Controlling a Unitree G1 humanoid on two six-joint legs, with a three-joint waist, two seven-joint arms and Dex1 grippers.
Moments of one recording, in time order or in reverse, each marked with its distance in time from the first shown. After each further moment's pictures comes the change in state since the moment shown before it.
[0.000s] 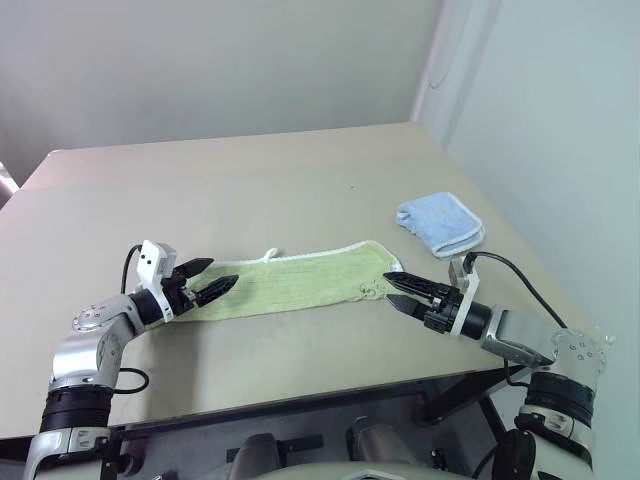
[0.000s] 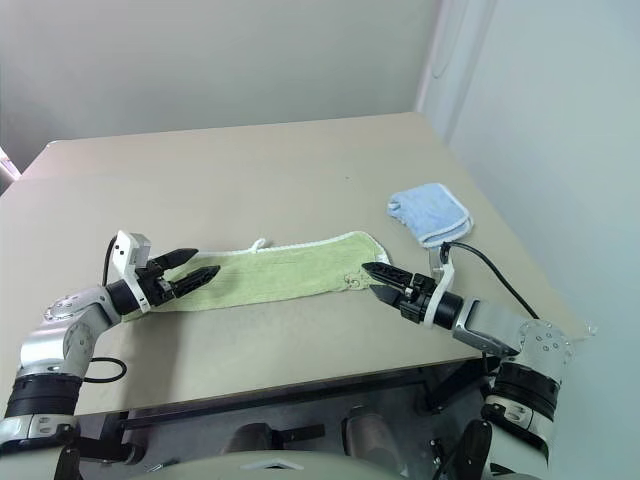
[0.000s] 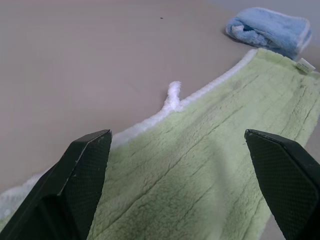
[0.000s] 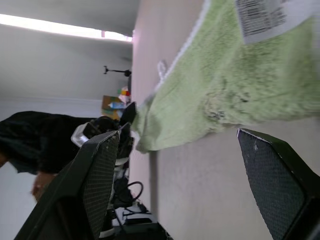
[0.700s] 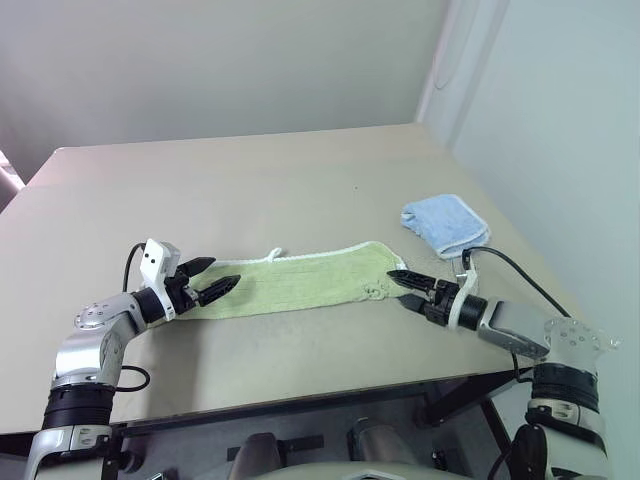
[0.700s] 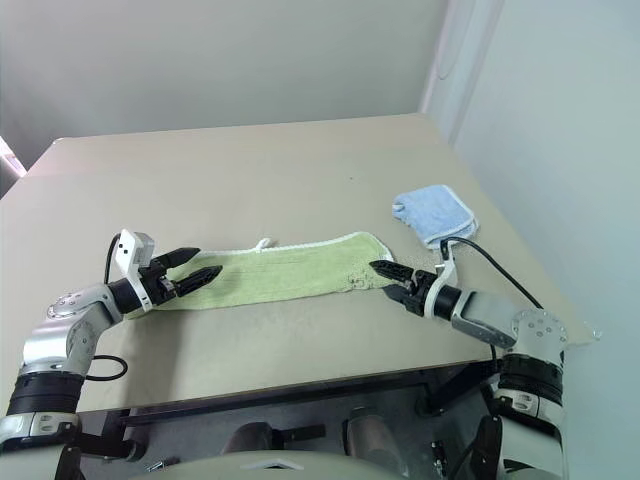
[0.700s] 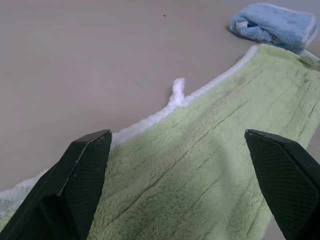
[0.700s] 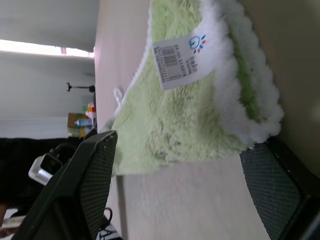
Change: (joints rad) left arm -0.006 0.001 -0.010 0.001 0.018 -0.006 0.005; right arm -0.065 -0.073 0.116 0.121 -0.114 -0.183 0.036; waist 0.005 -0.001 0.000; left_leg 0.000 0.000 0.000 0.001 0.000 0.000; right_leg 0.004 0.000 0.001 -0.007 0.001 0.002
